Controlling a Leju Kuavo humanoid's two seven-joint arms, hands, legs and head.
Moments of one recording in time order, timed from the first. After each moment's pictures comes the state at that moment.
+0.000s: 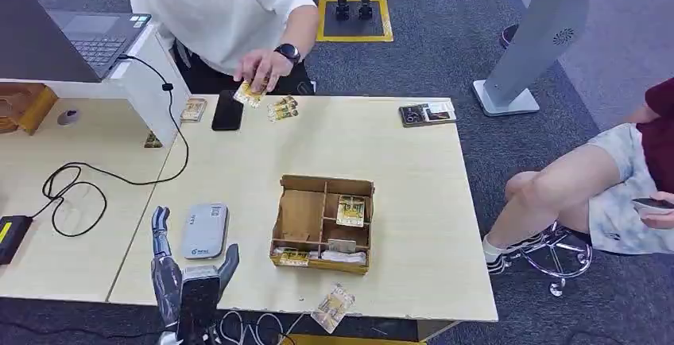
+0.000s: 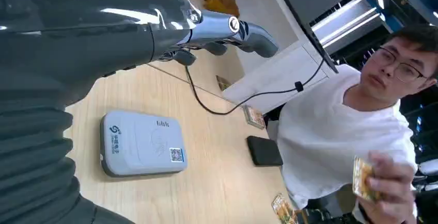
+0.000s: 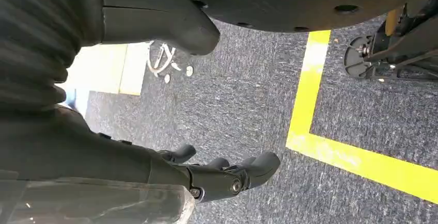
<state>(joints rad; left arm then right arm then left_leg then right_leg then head) 0.20 -0.23 -0.09 -1.63 -0.61 0.67 -0.32 -0.05 0.26 -1.33 -0.25 1.53 -0.12 0.07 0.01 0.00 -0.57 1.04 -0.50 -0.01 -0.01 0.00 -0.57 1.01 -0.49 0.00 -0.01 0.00</state>
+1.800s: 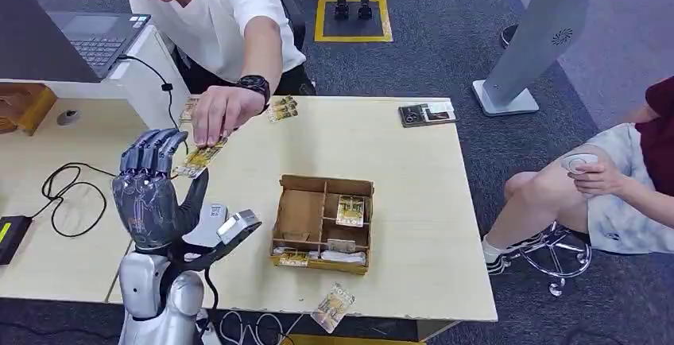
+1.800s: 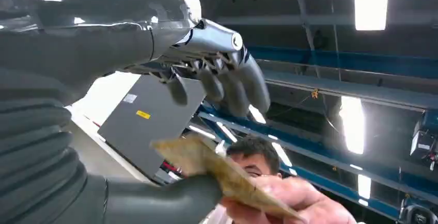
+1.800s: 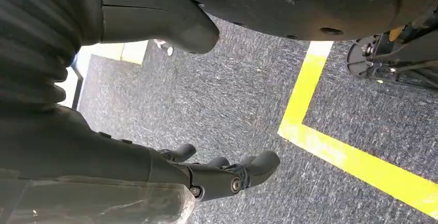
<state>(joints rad) -0.13 -0.28 0.15 -1.64 -1.38 0.67 -0.38 -0.05 0.22 -1.19 -0.21 1.56 -0.10 0.08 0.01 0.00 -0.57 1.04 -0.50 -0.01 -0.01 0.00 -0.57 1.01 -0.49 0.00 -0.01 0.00</state>
